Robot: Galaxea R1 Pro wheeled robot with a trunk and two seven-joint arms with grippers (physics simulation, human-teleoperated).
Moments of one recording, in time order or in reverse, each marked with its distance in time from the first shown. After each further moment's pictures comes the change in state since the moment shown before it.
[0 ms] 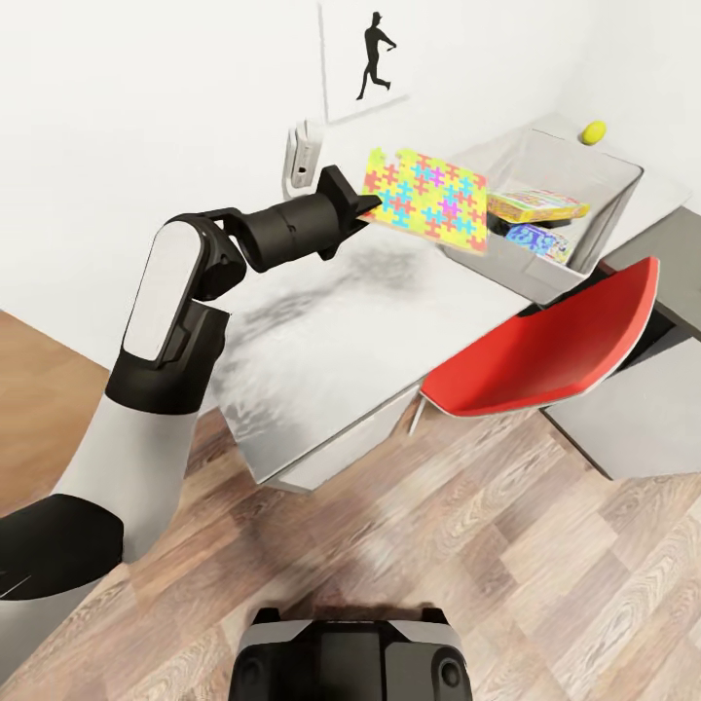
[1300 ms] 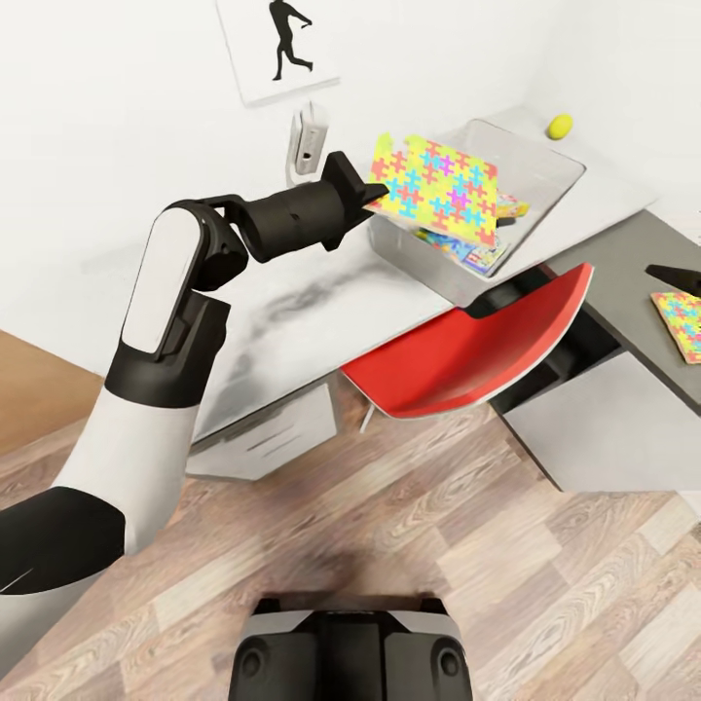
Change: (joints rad) left arm -0.028 -0.009 -0.008 -0.006 -0.002 0.010 0.006; right arm -0.617 0.042 0.390 0.023 -0.019 0.000 -0.656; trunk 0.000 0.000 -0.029
